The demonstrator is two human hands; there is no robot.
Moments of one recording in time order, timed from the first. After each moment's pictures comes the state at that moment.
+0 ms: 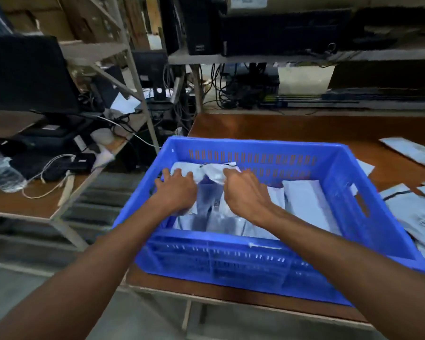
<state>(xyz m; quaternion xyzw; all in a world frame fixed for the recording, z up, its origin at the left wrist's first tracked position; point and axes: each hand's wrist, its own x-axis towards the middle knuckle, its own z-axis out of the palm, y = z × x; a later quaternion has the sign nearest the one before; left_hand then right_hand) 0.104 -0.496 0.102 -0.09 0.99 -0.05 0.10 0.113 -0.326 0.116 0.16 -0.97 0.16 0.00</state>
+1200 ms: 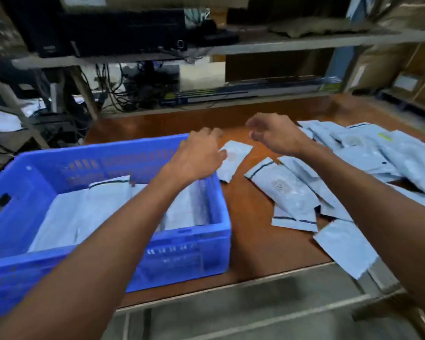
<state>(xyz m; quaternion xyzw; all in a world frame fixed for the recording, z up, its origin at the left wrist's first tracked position) 0.074 -0.156 0.157 0.22 0.96 0.14 -0.08 0.074 0.053 0.176 0.06 -0.97 0.23 0.08</state>
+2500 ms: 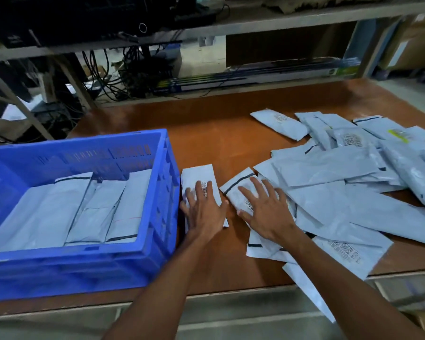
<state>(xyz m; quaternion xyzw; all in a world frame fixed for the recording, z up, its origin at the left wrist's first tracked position) 0.095 -0.016 -0.024 -0.04 0.99 0.12 0.00 0.105 0.161 -0.039 0.08 -1.00 0.05 0.02</state>
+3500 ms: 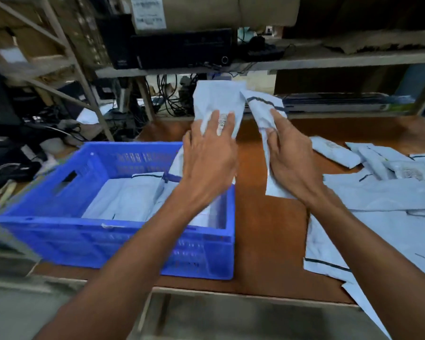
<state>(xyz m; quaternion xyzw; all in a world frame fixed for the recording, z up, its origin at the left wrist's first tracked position) 0.149 -0.140 0.196 0.05 0.97 0.07 -0.25 0.128 0.021 0.182 0.13 -0.88 0.36 0.27</state>
